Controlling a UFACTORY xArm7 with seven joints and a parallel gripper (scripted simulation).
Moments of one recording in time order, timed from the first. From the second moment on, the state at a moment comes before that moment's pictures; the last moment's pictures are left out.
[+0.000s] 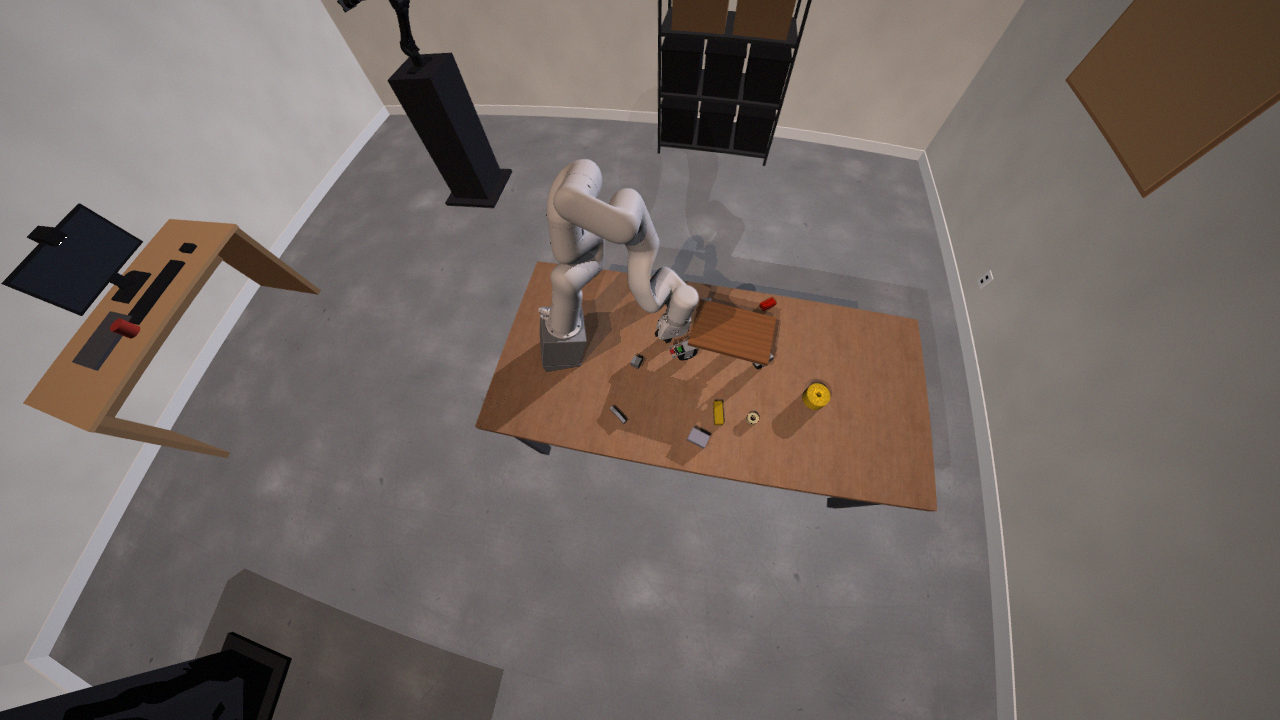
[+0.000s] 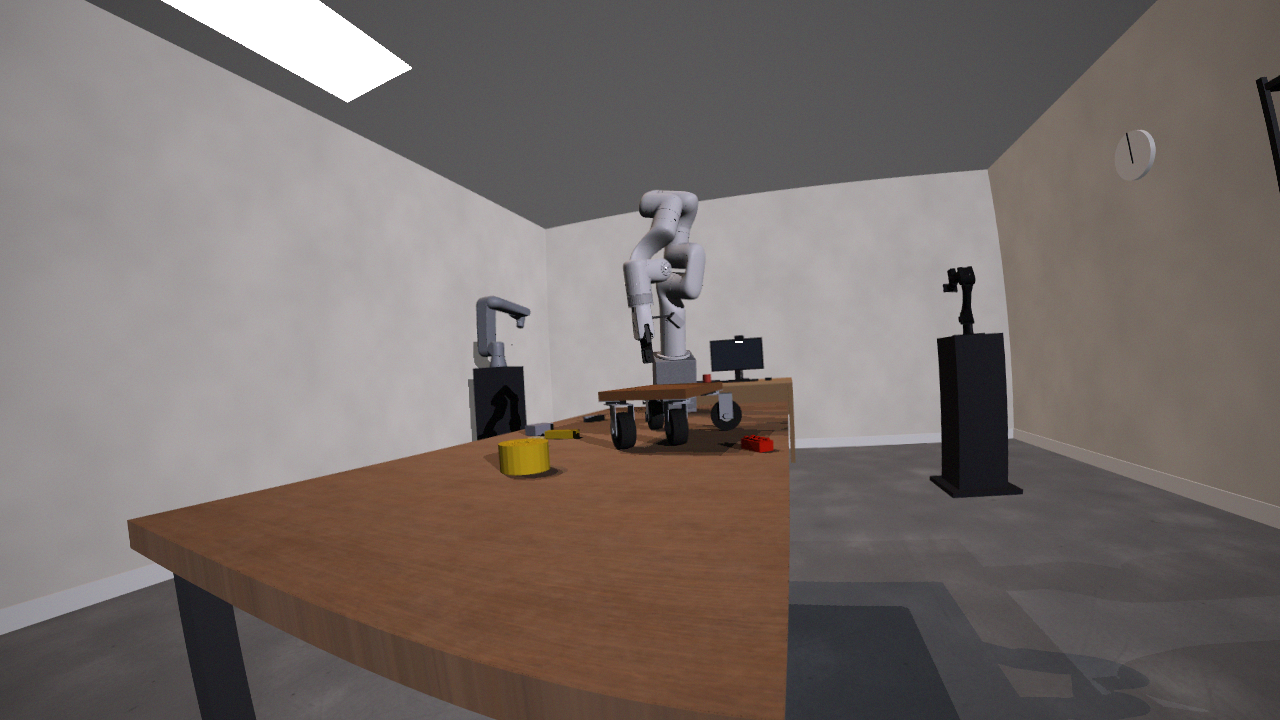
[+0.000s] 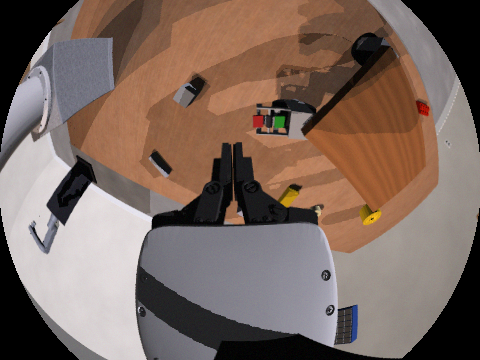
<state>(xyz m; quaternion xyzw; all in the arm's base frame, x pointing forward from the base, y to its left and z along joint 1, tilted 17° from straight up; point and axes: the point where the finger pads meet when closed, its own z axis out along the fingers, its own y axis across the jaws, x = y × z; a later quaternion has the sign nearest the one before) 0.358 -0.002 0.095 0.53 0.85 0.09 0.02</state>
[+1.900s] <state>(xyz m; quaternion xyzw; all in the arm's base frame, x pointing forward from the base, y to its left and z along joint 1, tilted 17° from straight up) 0.383 0.005 0.078 0.52 0.84 0.11 0.09</state>
